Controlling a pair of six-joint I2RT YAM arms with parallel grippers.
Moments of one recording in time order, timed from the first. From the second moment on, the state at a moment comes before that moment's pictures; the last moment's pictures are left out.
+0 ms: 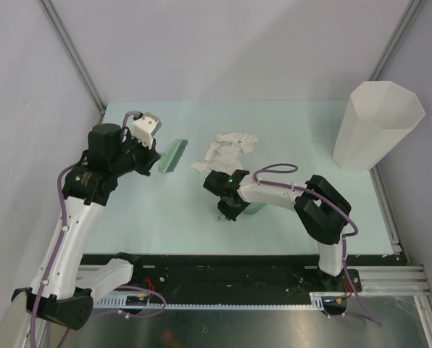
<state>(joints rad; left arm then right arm) -0.25 1.00 1.29 -0.79 0.25 0.24 0.98 1.92 1.36 -0.86 0.21 1.80</state>
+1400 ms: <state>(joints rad) -0.46 1.59 1.46 -0.71 0.12 0.38 0.81 1.76 1.23 -1.08 -0.19 0.15</state>
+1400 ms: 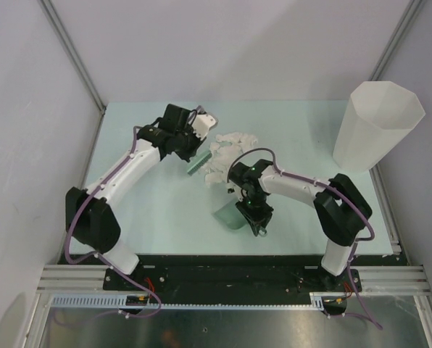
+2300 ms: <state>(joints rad) -0.43 1.40 1.33 -0.82 0.50 0.39 0.77 1.85 1.37 -1.03 -0.20 0.02</state>
